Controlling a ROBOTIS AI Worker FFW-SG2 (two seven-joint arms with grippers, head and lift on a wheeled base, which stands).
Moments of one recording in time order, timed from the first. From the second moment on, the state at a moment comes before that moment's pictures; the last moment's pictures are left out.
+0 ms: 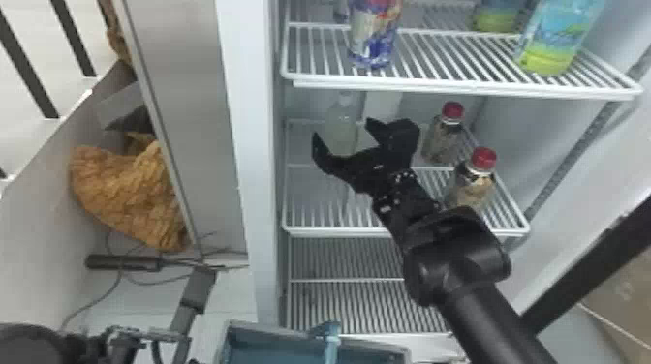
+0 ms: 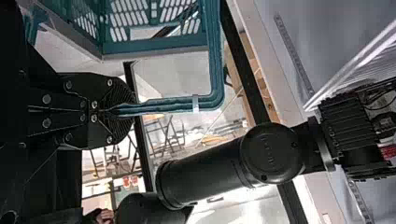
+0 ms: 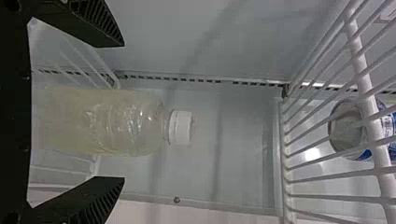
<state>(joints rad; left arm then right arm) 0.13 0.25 -0.06 -2.02 0.91 1.57 -0.65 -0.35 -0.12 0.33 -1.25 -0.15 -0.07 0.10</state>
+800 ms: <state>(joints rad) 0.12 0.25 -0.07 -2.01 0.92 1.57 -0.65 -0.40 -0.12 0.39 -1.19 -0.19 -0.01 0.06</state>
